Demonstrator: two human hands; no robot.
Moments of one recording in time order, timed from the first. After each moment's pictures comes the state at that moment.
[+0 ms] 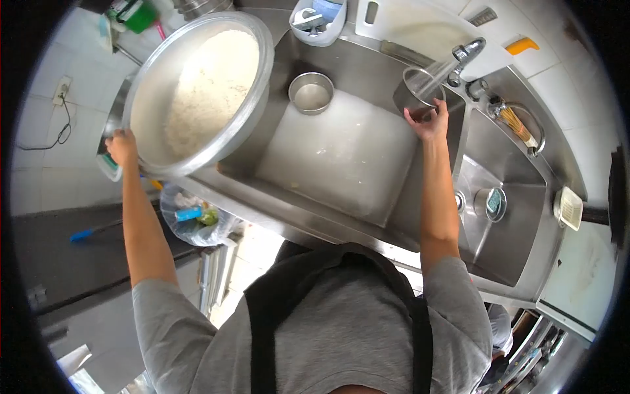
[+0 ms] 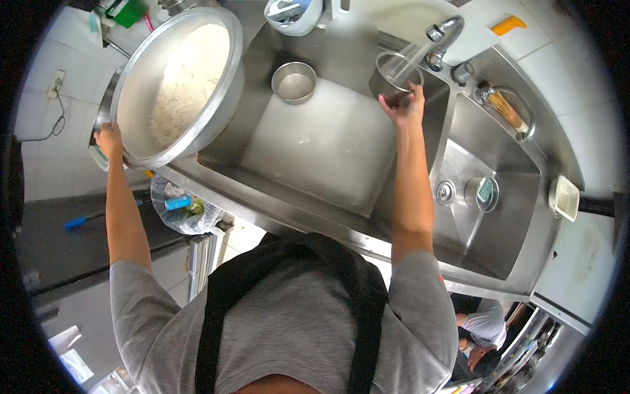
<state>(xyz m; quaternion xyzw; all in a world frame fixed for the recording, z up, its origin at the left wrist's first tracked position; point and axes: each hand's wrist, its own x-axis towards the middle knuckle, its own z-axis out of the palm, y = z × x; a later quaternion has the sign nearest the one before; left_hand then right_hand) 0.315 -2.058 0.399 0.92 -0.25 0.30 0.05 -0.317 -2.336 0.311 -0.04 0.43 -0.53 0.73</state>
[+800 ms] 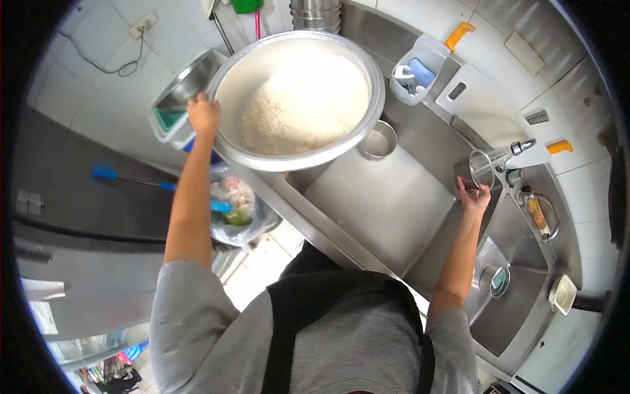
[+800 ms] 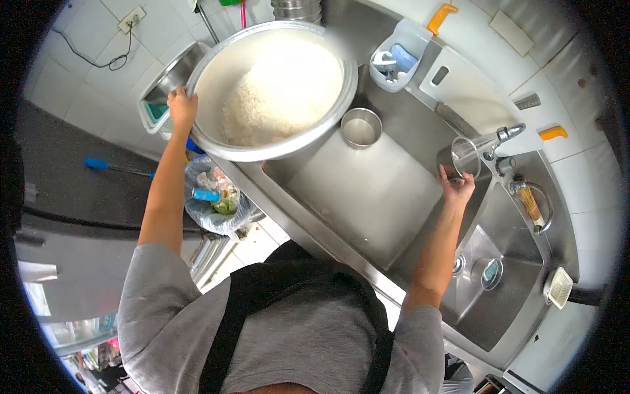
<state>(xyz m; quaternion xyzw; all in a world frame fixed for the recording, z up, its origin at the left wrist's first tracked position) 0.307 -2.054 0.403 0.92 -0.27 0.24 0.18 -0.306 -2.333 0.307 -0.01 0.38 -0.56 0.74</state>
